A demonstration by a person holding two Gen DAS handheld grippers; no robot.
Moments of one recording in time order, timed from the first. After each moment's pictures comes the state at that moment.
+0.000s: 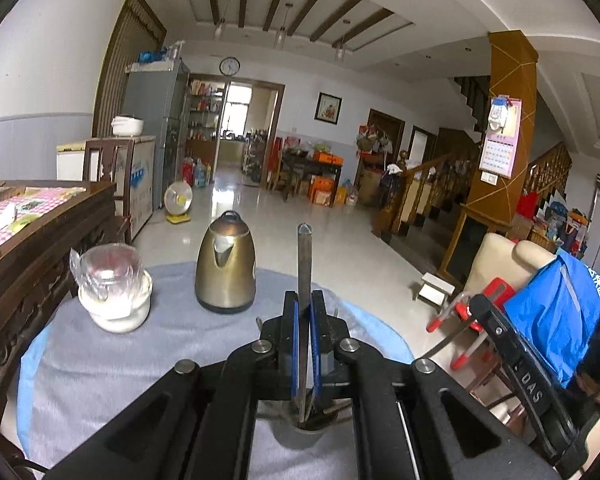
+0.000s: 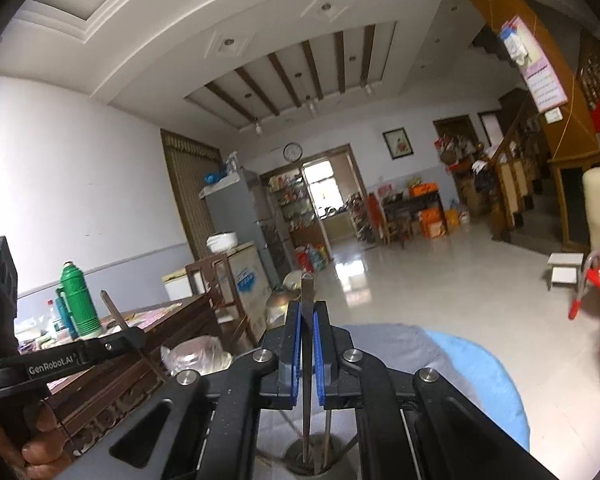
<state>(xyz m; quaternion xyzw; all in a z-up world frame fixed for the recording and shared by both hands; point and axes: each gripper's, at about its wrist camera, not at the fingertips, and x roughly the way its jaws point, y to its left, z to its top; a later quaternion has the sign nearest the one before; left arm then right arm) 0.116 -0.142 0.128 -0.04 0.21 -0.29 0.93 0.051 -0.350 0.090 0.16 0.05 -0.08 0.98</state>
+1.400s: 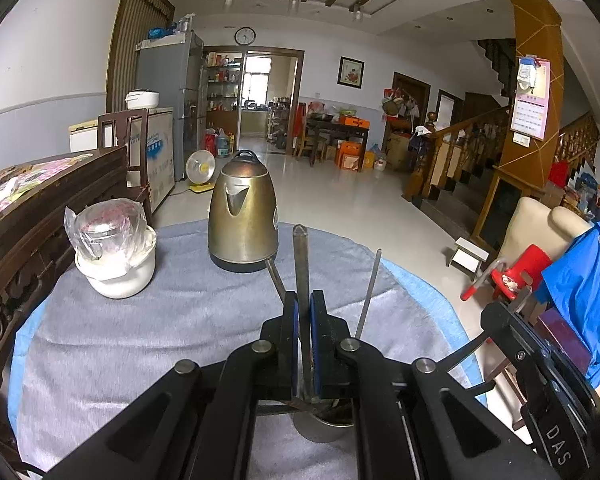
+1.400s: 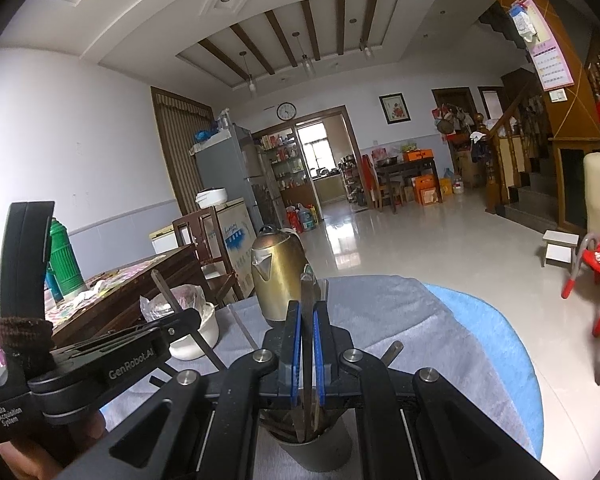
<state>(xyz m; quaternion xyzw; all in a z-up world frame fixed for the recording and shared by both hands) 0.149 -0.185 0.053 0.00 0.27 -0.24 0.93 0.087 -0.334 0.034 0.15 0.14 -0.08 0.97</state>
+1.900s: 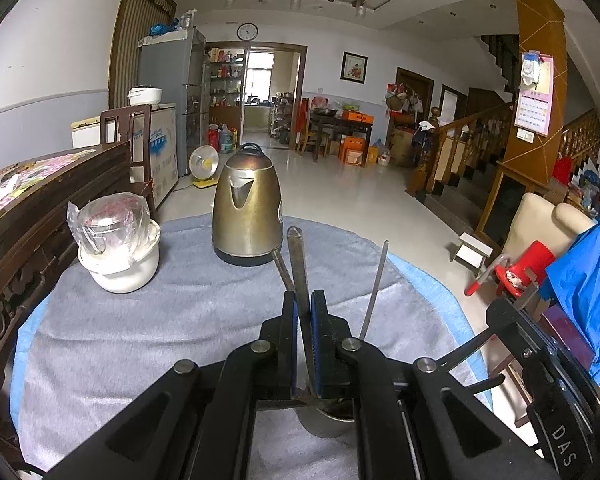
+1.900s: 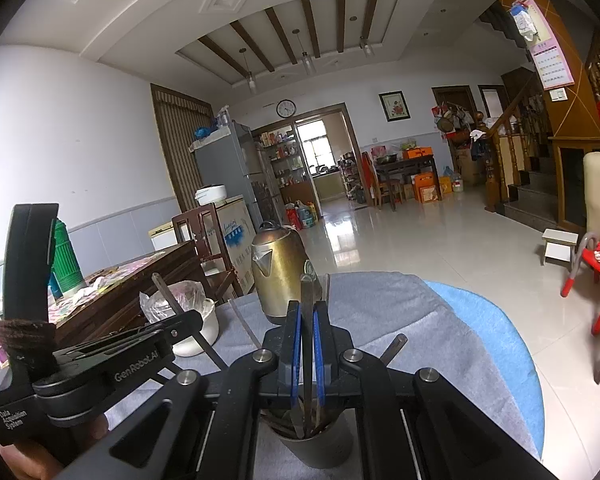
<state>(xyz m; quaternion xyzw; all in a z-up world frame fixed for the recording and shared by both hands) 0.153 -0.182 0.047 0.01 0.28 -0.23 0.93 0.088 -0.334 0.031 0.15 0.15 -0.08 0.97</state>
